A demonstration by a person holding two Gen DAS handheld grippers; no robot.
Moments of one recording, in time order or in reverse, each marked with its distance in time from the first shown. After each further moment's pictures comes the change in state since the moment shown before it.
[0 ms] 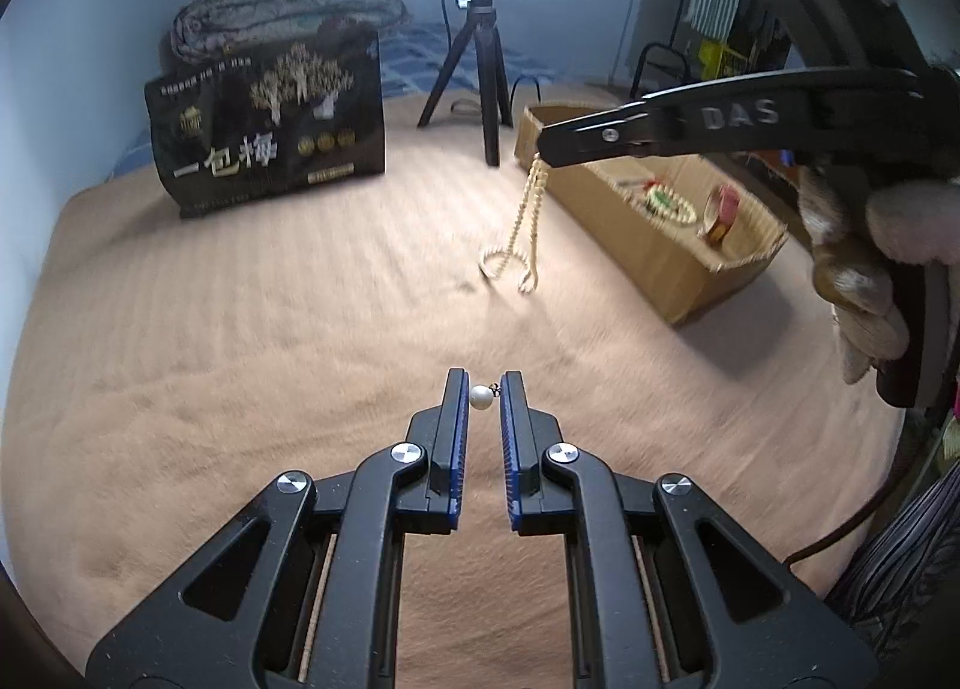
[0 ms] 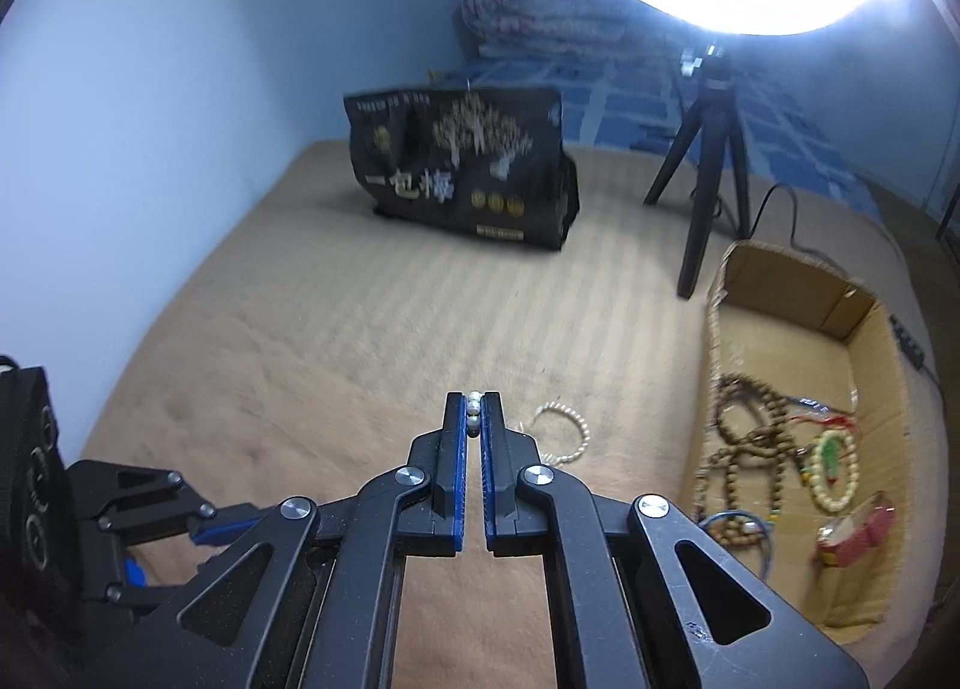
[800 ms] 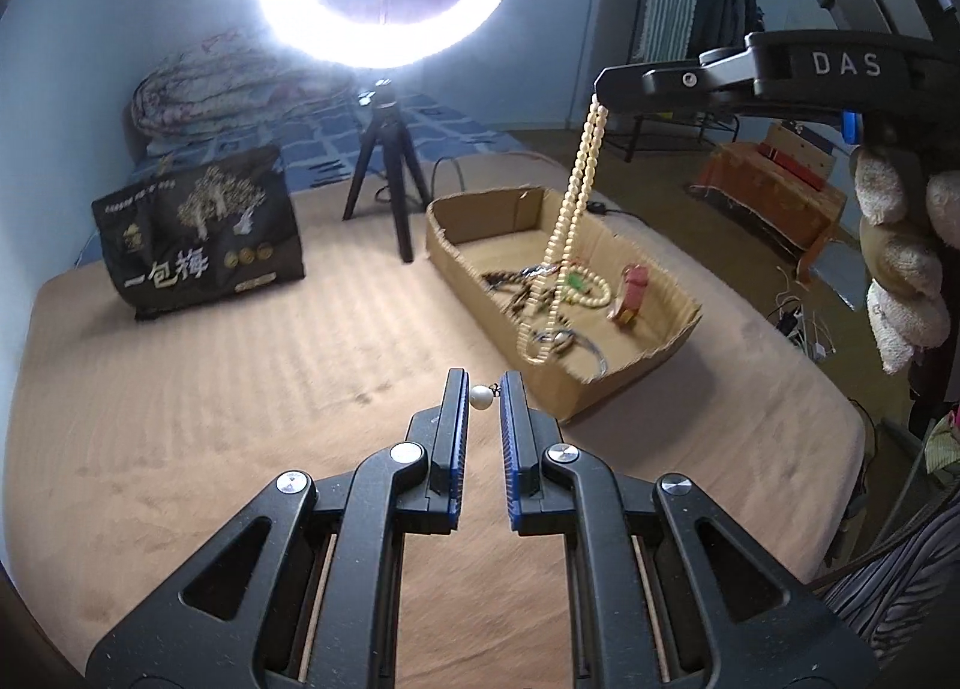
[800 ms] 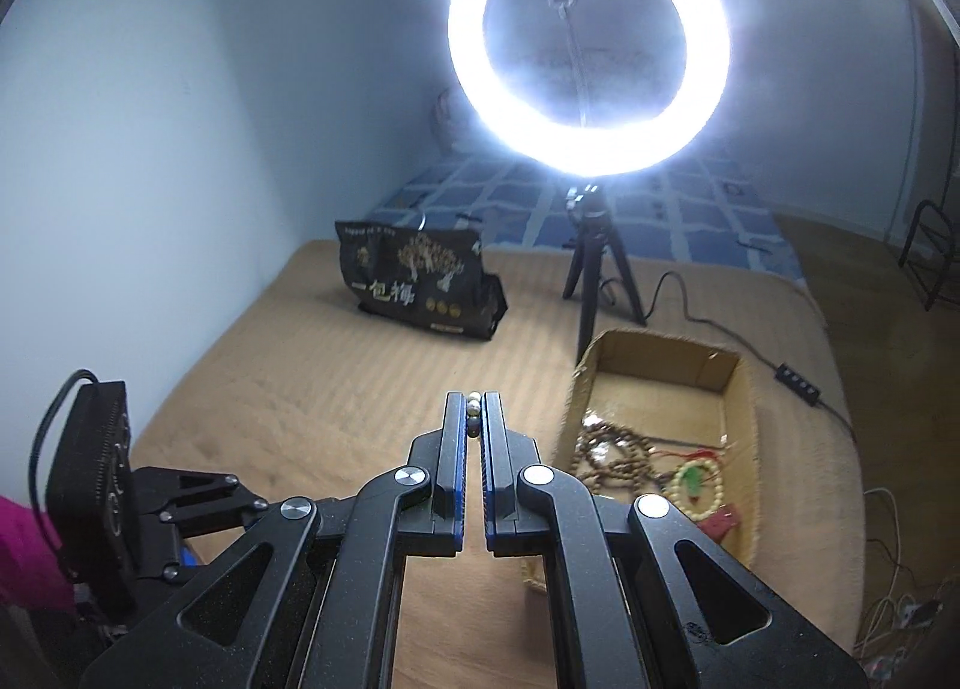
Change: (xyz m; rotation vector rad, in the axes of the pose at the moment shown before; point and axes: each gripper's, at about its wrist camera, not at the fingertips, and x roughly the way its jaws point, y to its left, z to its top) left arm -0.021 -0.074 0.049 0.072 -0.114 -0.060; right arm -0.132 -0.049 0.004 0.022 -0.191 -0.036
